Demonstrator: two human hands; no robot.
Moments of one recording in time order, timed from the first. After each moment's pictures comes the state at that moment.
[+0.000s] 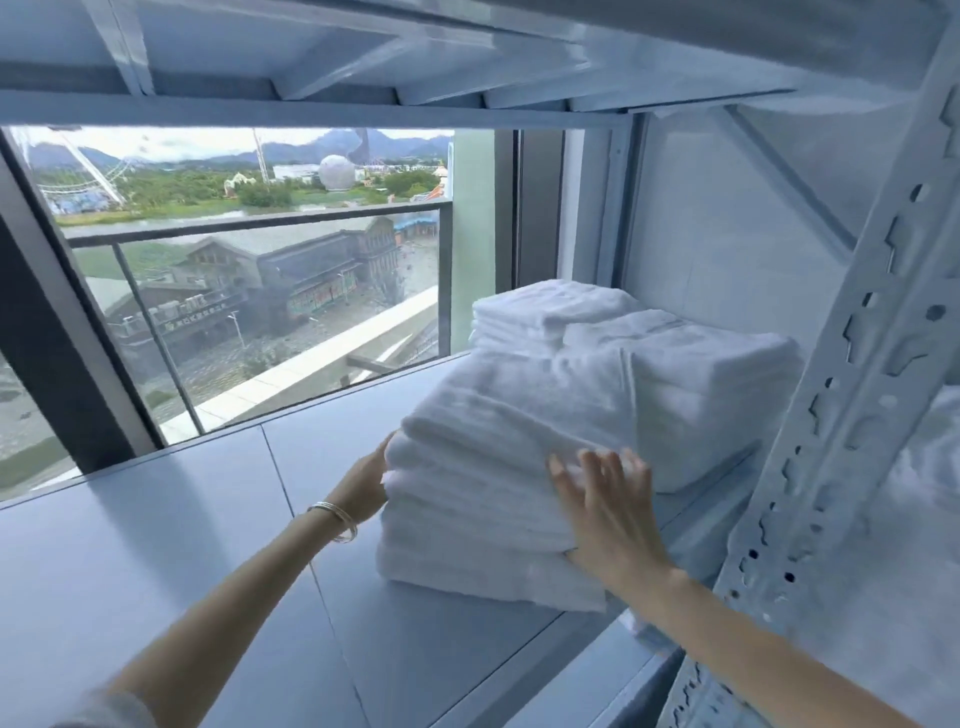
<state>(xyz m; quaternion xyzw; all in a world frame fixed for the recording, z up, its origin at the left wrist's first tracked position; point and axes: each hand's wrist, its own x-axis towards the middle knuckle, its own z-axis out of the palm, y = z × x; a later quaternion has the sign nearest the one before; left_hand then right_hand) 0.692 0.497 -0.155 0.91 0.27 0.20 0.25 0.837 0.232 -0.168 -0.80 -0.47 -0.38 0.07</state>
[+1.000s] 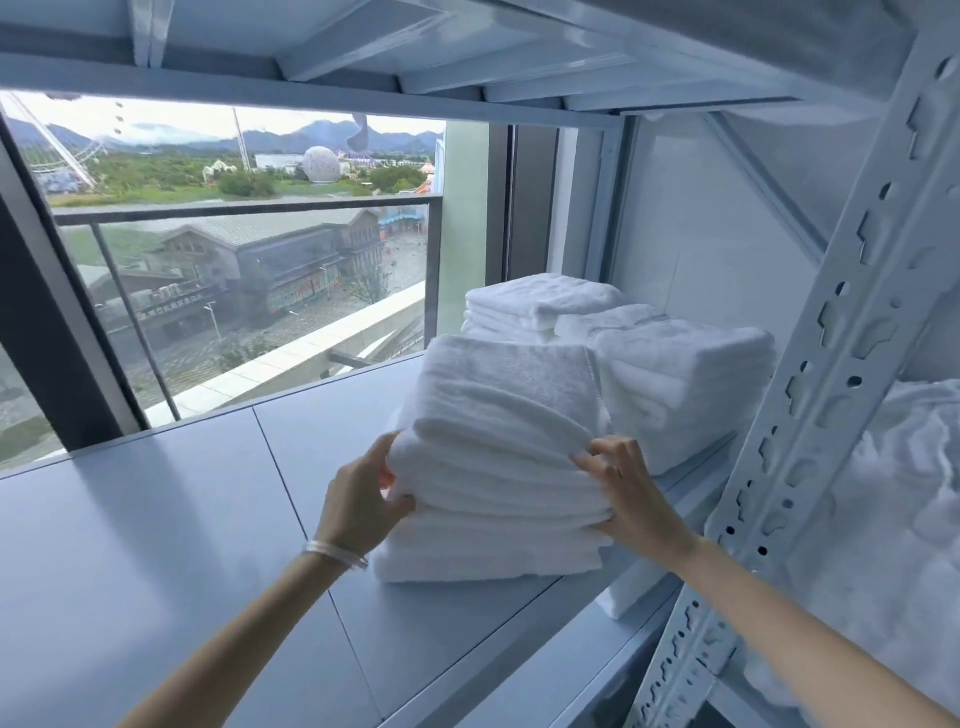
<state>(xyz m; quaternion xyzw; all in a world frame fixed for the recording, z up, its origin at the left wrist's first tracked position) 0.640 0.428 -0.145 0.89 0.22 0.33 0.23 0.871 0.202 -0.175 -0.70 -0.64 -0.21 0.24</state>
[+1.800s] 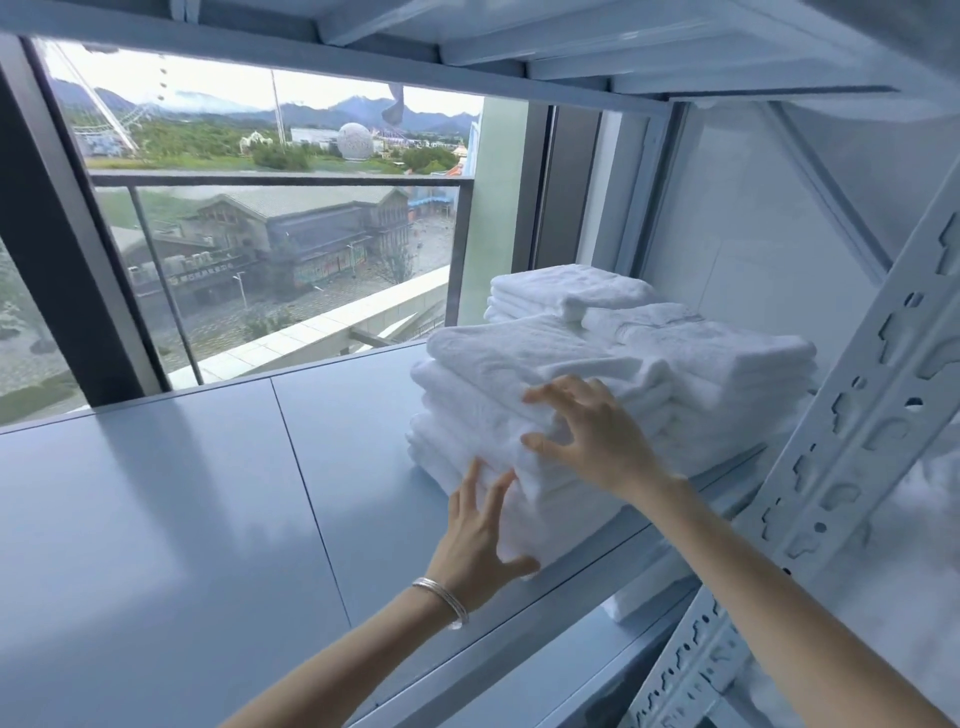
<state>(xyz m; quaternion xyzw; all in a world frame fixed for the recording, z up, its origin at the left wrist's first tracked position) 0.697 0.346 -0.205 0.92 0.20 0.19 0.29 0.834 0.259 -0.092 -0.79 -0.57 -0.13 0.20</state>
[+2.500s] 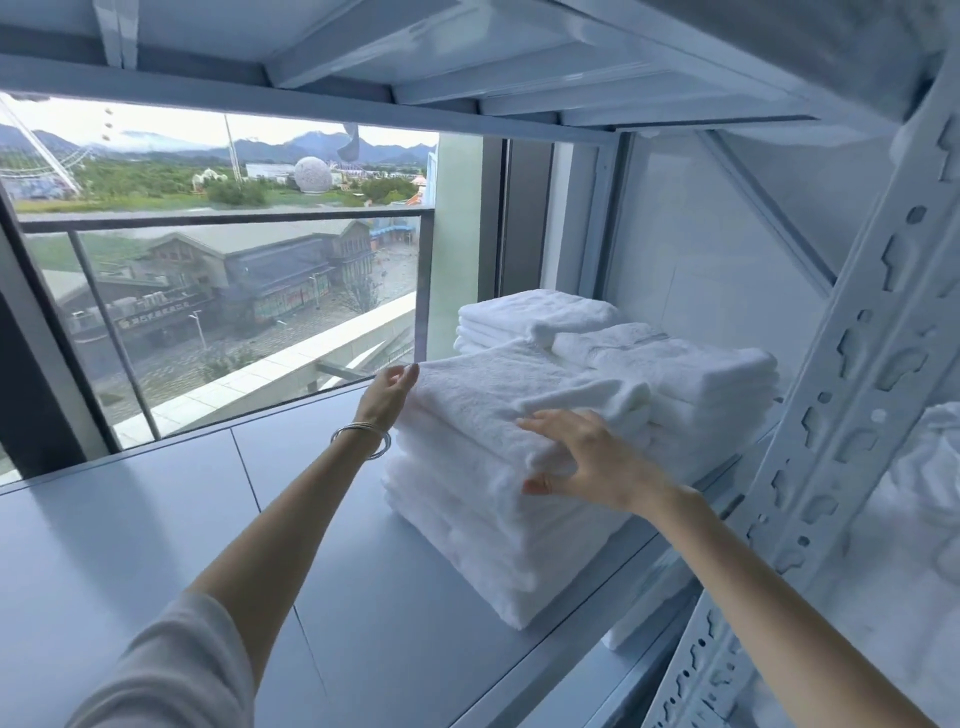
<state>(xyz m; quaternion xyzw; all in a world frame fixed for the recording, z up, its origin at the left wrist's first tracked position) 0.775 0.529 -0.105 0.80 0.29 0.26 0.45 0.845 0.247 -0.071 -0.82 -0.55 -0.01 0.17</state>
